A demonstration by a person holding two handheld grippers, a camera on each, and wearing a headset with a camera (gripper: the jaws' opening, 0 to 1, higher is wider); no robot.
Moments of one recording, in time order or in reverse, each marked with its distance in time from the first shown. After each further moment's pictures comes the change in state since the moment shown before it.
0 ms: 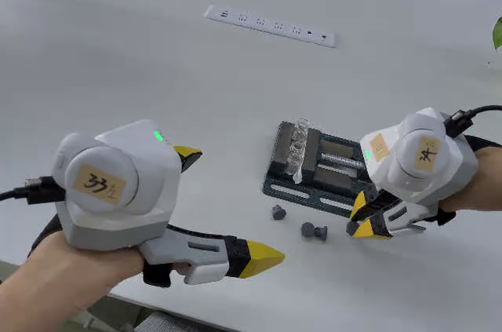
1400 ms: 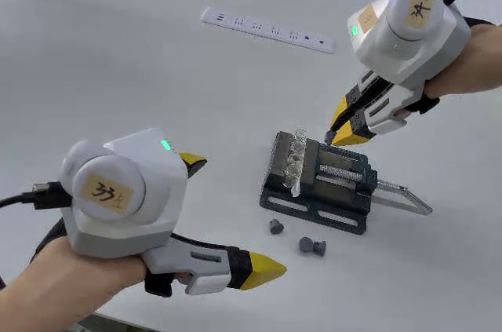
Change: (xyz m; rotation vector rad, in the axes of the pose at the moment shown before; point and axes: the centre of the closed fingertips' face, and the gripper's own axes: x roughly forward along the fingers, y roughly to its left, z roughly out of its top) left arm 0.015 0.001 0.003 0.009 0.012 -0.046; right arm -0.069 -0.091 0.059 -0.039 -0.042 -0.092
